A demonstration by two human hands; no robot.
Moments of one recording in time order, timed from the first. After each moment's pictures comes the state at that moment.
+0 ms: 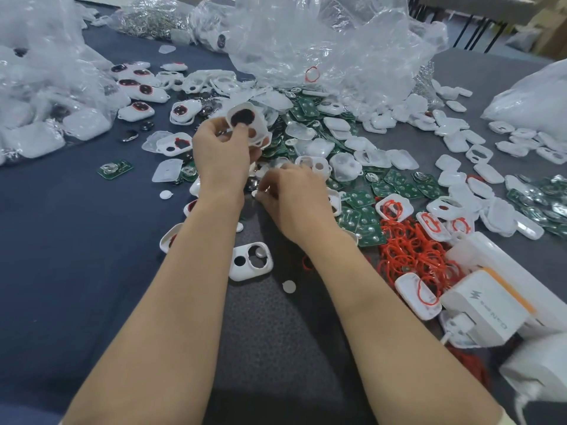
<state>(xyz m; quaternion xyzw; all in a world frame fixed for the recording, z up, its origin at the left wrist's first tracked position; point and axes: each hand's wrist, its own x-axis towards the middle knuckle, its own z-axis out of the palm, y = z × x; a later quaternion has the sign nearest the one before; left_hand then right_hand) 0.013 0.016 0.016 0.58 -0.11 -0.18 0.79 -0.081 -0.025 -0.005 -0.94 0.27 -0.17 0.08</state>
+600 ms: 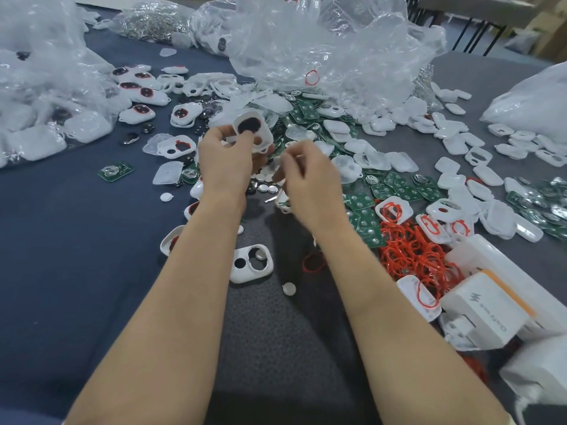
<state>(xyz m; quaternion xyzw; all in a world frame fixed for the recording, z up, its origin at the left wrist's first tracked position) 0.010 0.018 0.015 0.56 -0.11 -0.21 0.79 -0.084 -0.030 0.006 -0.81 0.29 -0.34 0.37</state>
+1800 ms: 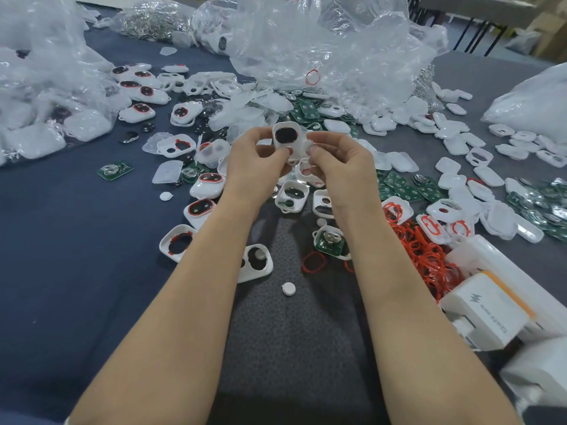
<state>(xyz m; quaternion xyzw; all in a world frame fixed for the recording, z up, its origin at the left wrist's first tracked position) -0.001 0.012 0.005 0.62 -0.26 -0.24 0.70 -0.100 -0.054 0.016 -0.65 0.30 -0.41 0.57</state>
